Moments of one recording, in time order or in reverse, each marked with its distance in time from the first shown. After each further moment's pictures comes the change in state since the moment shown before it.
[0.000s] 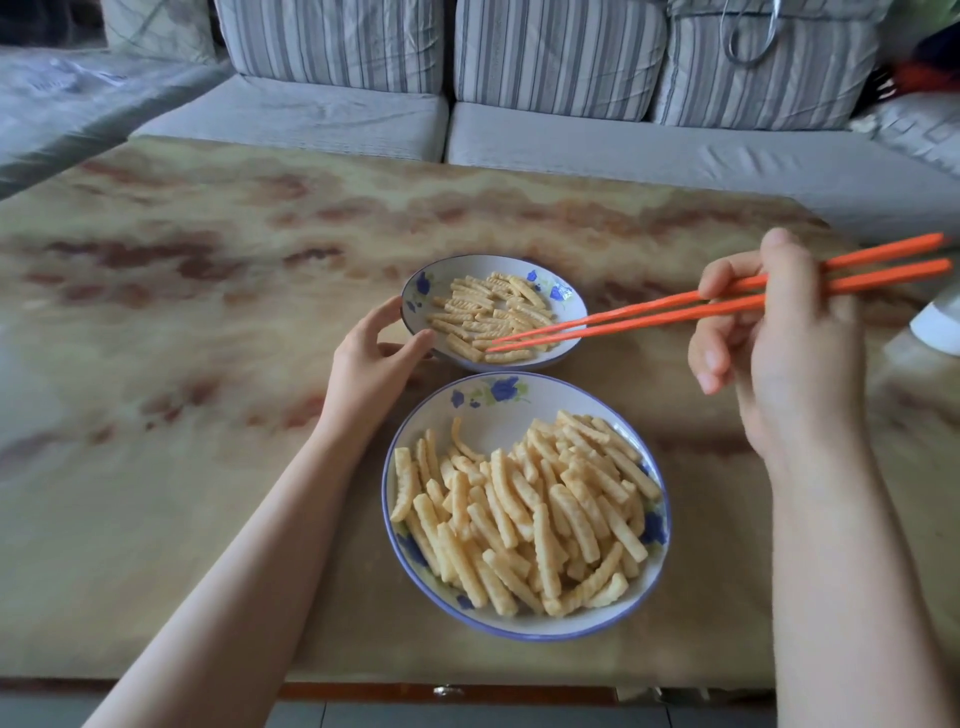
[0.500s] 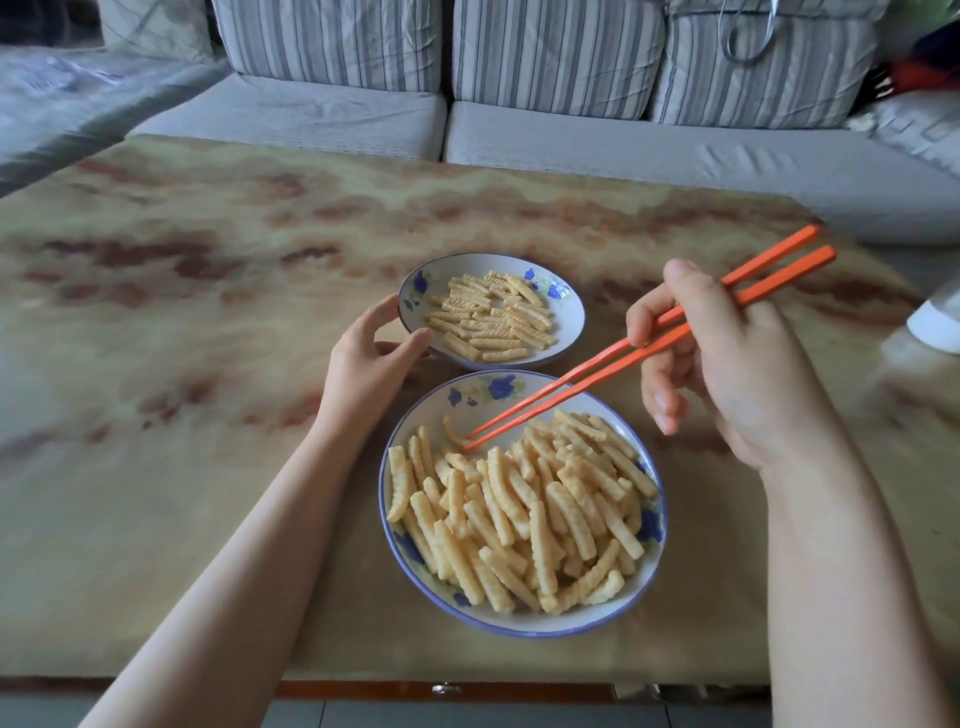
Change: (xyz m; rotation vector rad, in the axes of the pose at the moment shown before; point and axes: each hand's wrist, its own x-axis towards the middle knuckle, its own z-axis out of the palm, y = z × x) left_hand 0.002 -0.002 0.000 0.008 0.006 -0.001; right_hand -0.010 -0.002 0.003 -0.184 -0.345 0.129
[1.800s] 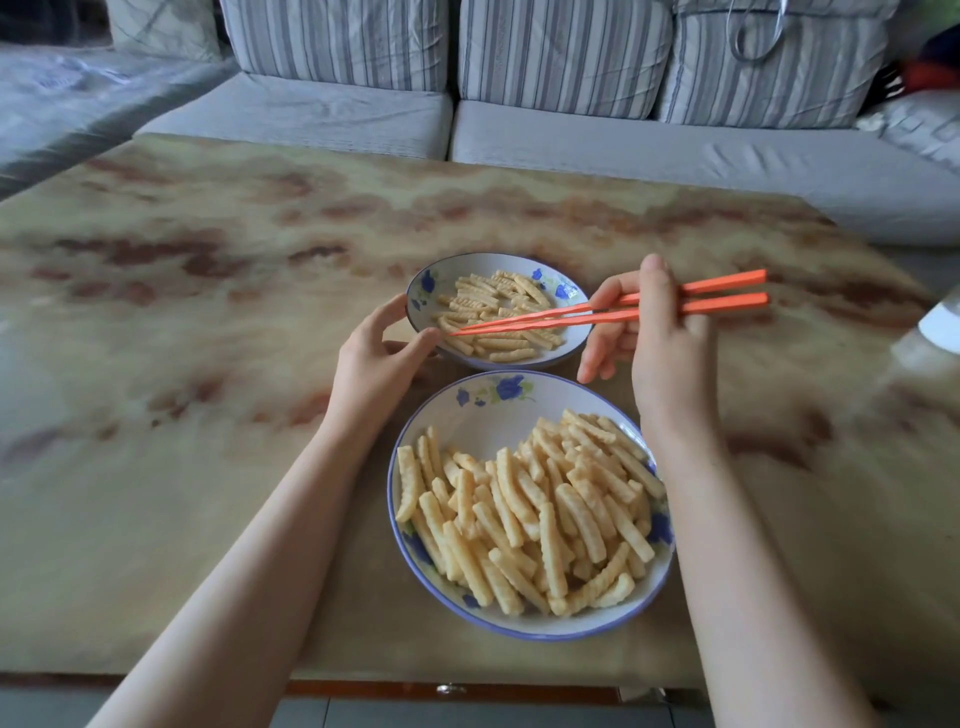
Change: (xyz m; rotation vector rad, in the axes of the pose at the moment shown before) left_hand -0.001 0.001 0.001 -0.047 -0.003 -0.026; right_hand 0.024 0.031 0.041 0.146 0.268 -0.120
